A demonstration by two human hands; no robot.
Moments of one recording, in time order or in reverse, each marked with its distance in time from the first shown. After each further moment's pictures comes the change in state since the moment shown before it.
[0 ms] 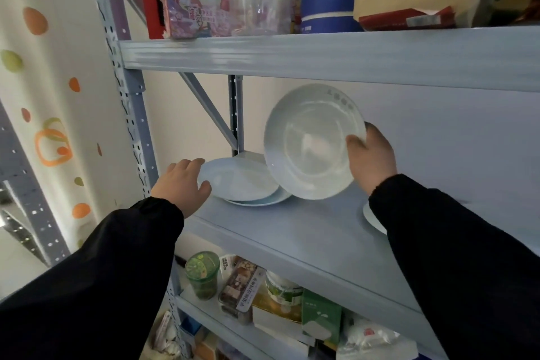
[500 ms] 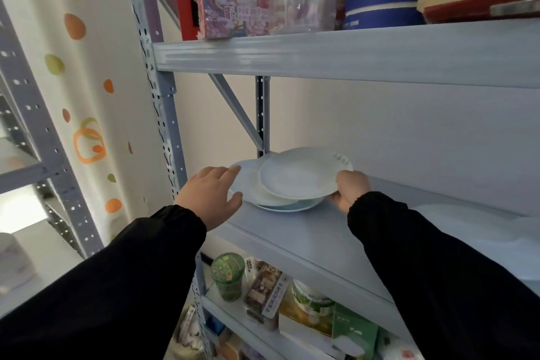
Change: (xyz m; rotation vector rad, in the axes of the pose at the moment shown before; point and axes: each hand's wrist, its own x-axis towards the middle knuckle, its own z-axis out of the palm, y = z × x) left_hand -0.009 -0.006 -0.009 0.167 0.027 0.194; right_hand 0.022 0.047 0.121 0.739 -0.066 0.748
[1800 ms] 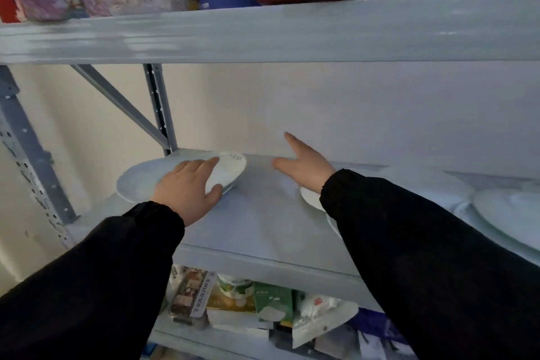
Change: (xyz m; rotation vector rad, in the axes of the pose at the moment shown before) left_hand 0.036 0.121 0.013 -0.176 -0.090 0.172; right_hand -0.063 -0.059 -0.104 -1.087 -0.115 -0.459
